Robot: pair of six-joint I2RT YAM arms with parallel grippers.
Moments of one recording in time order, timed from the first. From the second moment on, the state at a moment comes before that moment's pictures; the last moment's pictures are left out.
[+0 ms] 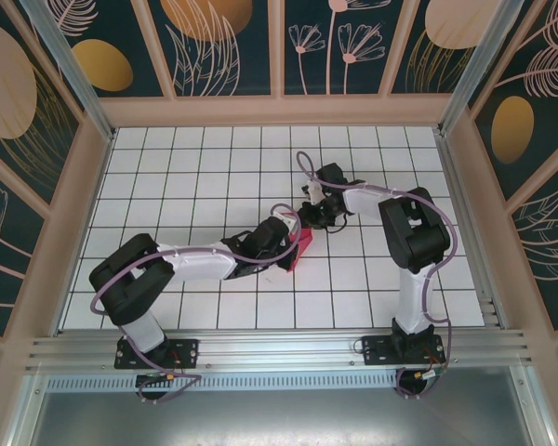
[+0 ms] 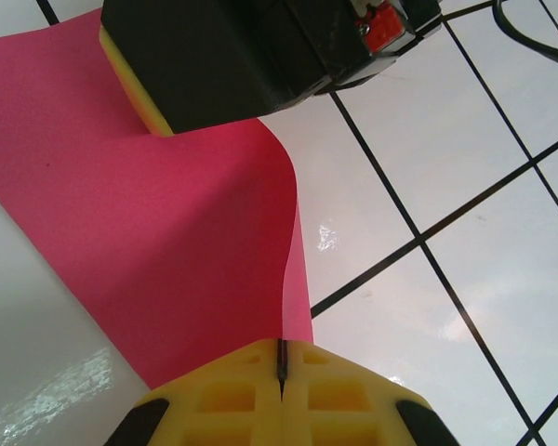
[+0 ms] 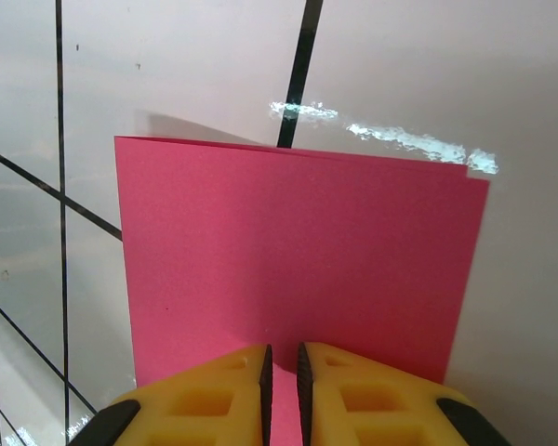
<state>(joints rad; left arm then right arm) -0.93 1.70 0.85 0.08 0.00 -0.51 0.44 1.99 1.22 -0.42 -0.53 0.29</state>
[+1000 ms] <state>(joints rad) -0.87 1.77 0.89 0.03 0.00 -0.41 0.44 2.00 1.24 -0.44 -0.52 0.28</state>
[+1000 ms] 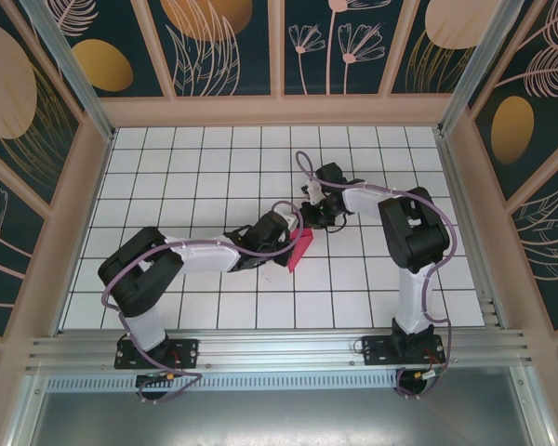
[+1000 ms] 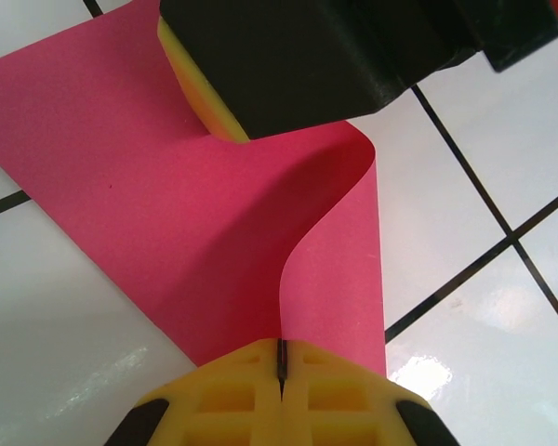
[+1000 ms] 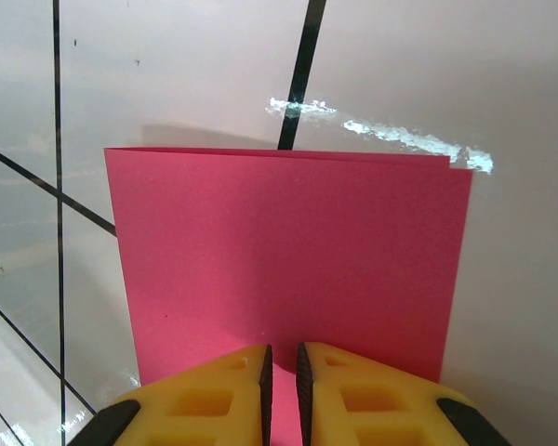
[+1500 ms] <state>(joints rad) -0.87 1.80 0.89 0.03 0.01 -0.39 0.44 2.00 1.24 -0.44 -0.52 0.28</state>
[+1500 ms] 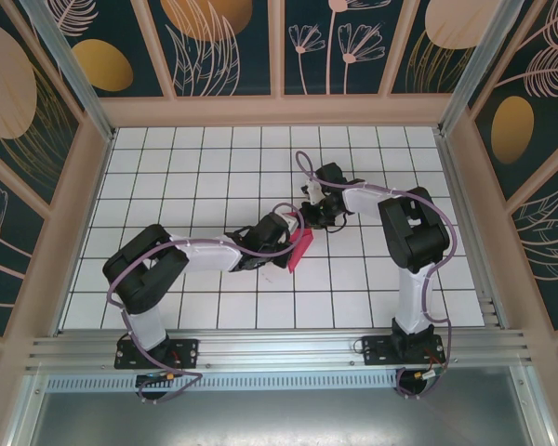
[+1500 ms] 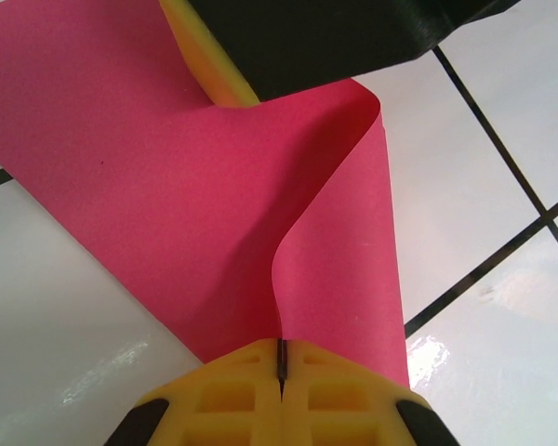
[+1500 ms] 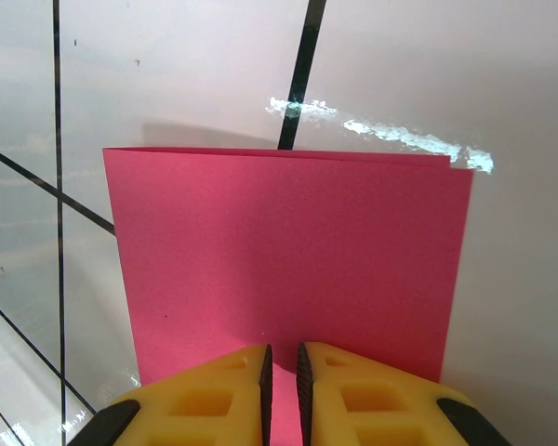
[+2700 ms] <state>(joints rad) -0.87 1.83 0.90 0.03 -0.01 -0.35 0.45 2.00 1.24 -0.44 -0.52 0.28</state>
